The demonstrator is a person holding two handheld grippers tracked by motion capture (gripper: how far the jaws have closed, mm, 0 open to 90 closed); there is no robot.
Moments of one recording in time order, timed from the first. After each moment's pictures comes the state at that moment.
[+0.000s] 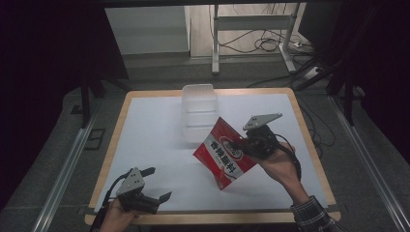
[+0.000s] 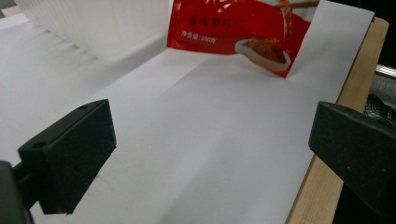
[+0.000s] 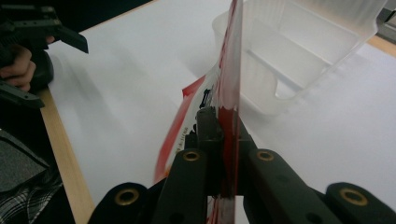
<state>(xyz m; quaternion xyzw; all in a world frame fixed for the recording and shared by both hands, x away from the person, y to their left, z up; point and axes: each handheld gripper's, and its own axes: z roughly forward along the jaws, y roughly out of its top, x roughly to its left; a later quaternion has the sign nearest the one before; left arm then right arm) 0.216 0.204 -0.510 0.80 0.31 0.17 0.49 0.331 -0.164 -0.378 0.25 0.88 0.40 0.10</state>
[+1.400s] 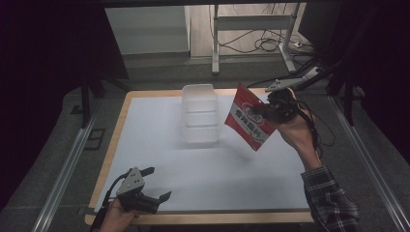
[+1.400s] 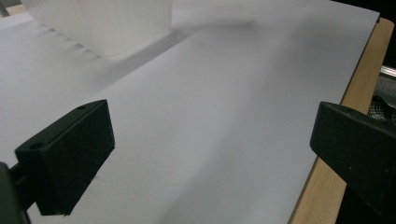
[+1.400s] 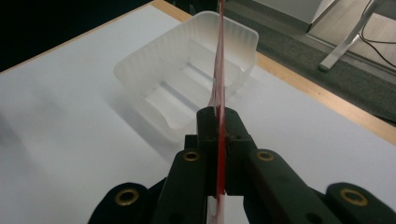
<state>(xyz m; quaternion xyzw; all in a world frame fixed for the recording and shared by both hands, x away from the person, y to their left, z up) 0.217 0.205 -0.510 0.79 0.31 0.17 0.49 0.400 -0.206 -0.328 0.31 0.85 0.40 0.17</state>
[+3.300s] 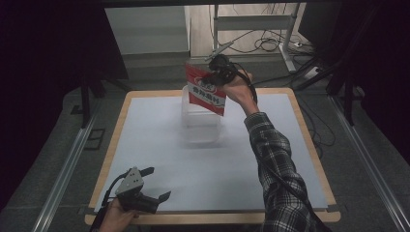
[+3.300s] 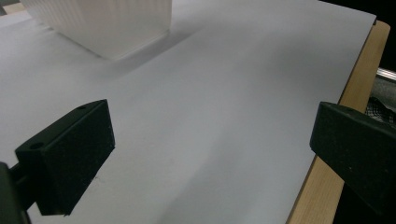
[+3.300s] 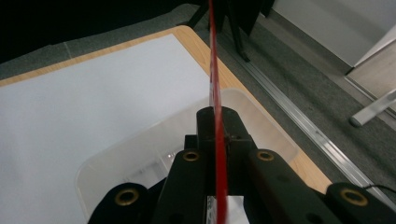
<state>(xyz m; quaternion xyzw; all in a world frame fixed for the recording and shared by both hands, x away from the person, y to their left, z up) 0.217 0.206 -0.510 0.79 0.32 0.17 0.50 0.531 -0.060 -0.328 0.20 0.89 0.38 0.15</state>
